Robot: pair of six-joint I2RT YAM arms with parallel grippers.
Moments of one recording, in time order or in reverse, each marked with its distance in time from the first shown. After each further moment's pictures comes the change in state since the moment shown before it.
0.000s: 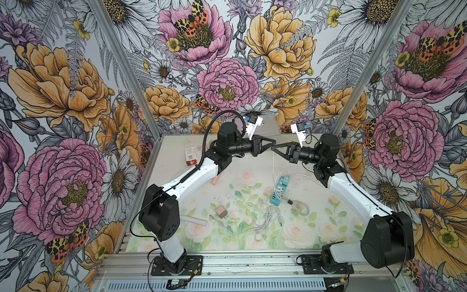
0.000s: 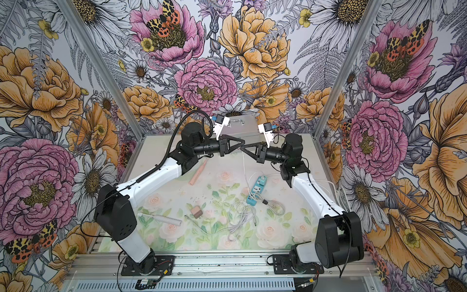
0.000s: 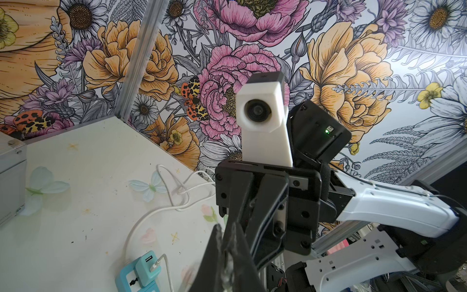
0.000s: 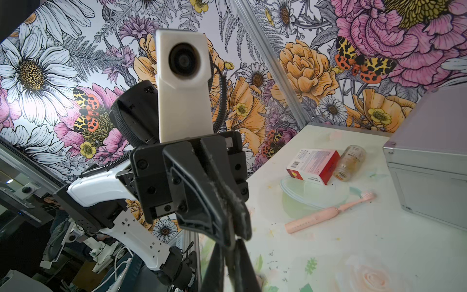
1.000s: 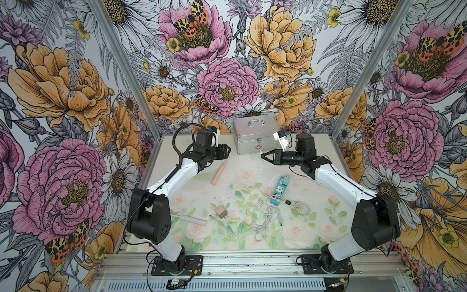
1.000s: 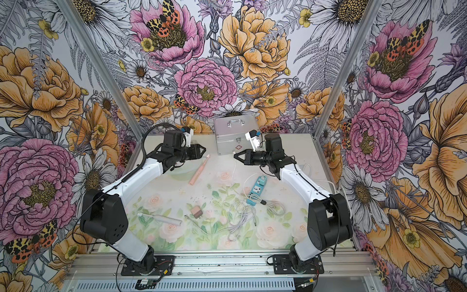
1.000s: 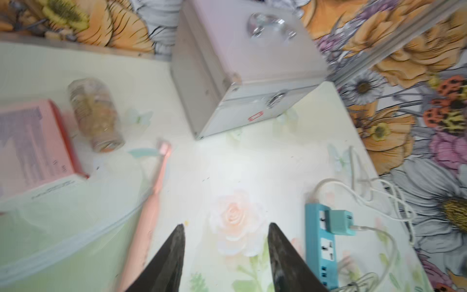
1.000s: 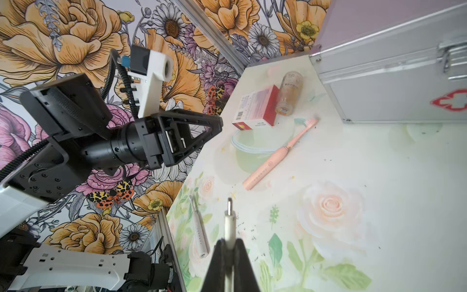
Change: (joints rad) left arm 0.302 -0.063 -0.195 -0.540 -0.571 0.180; right arm 0.126 0.173 0.138 -0.500 0.299 -0.183
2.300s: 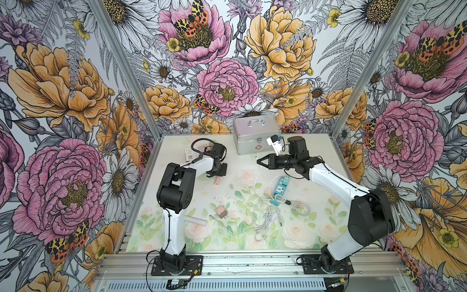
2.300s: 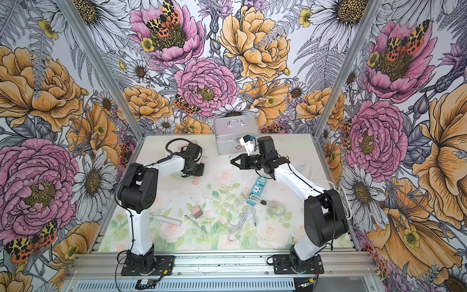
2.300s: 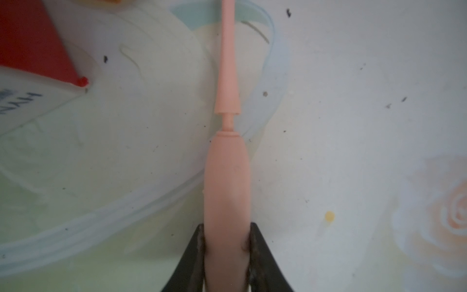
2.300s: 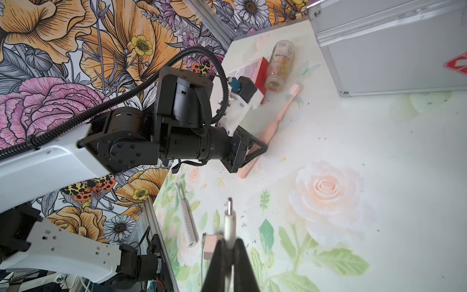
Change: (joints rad) left arm -0.043 0.423 0.154 -0.195 -0.262 0.171; right arm 0.051 0.037 0.013 -0.067 0.061 -0.055
